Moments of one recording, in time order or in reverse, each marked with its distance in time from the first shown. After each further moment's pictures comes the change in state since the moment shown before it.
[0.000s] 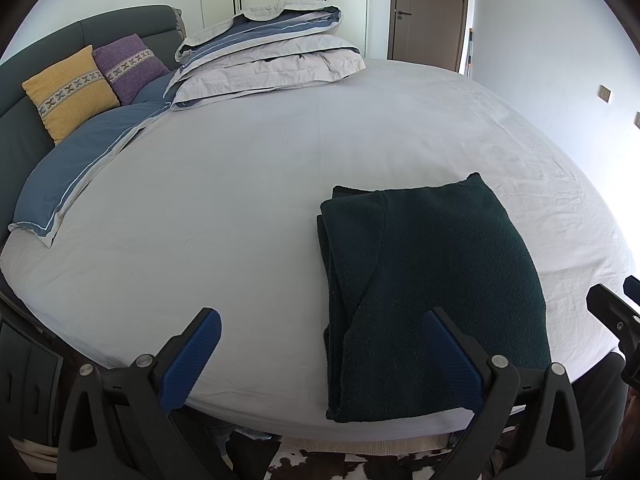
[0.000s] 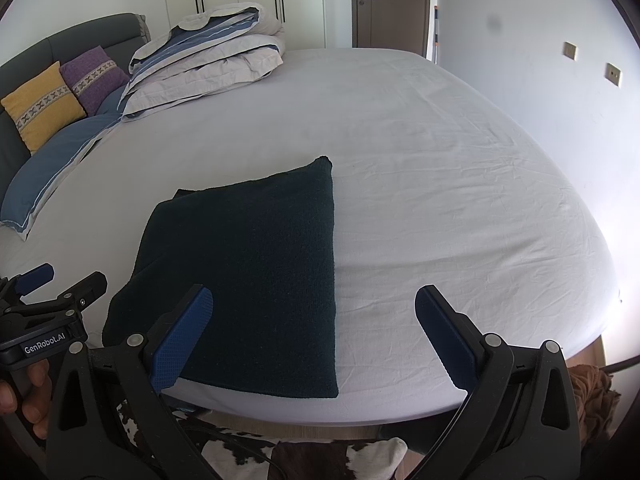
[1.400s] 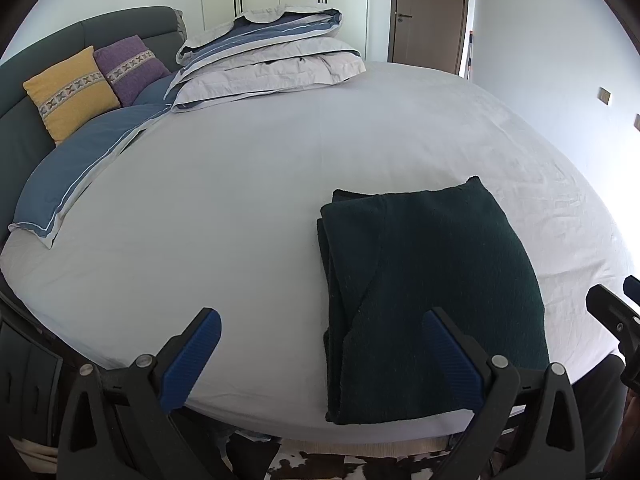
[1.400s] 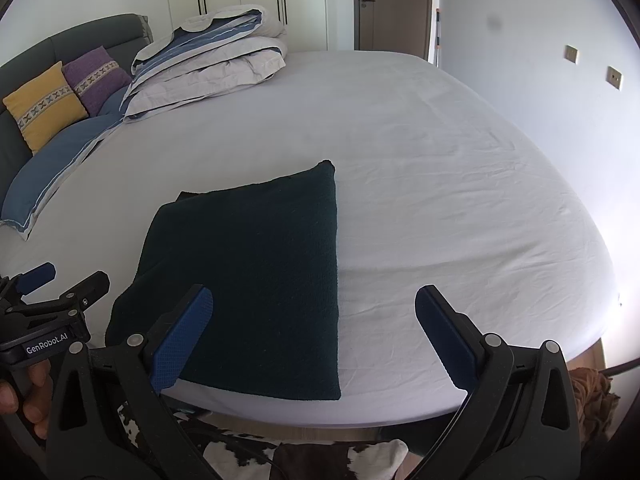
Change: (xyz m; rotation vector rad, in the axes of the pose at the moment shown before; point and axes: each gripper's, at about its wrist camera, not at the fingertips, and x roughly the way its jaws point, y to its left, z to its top) left arm -0.001 -0.003 0.002 -0.002 -0.005 0.003; right arm -0.002 0.006 0.003 -0.003 -0.010 -0.002
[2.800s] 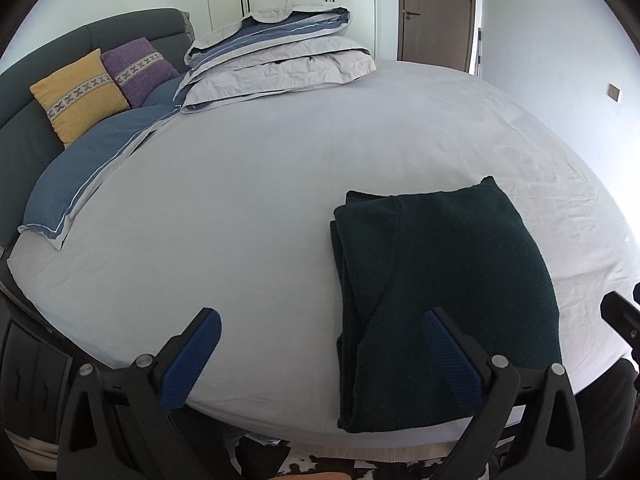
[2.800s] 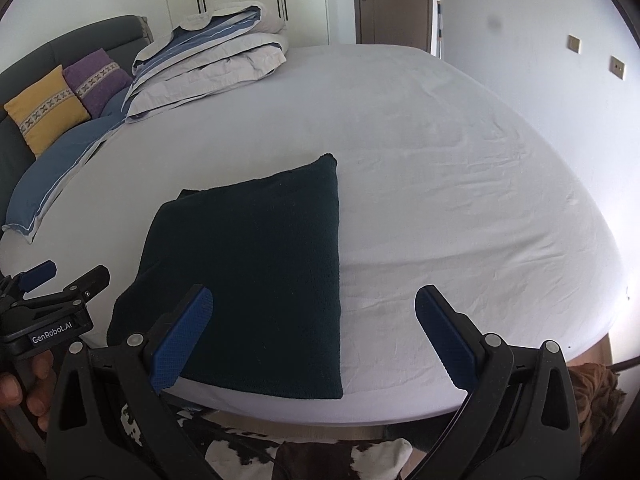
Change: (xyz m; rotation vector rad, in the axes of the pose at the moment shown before) left arm 0.006 0.000 0.003 0.001 0.002 0.051; right arm 0.015 0.003 -0.001 0.027 0.012 0.022
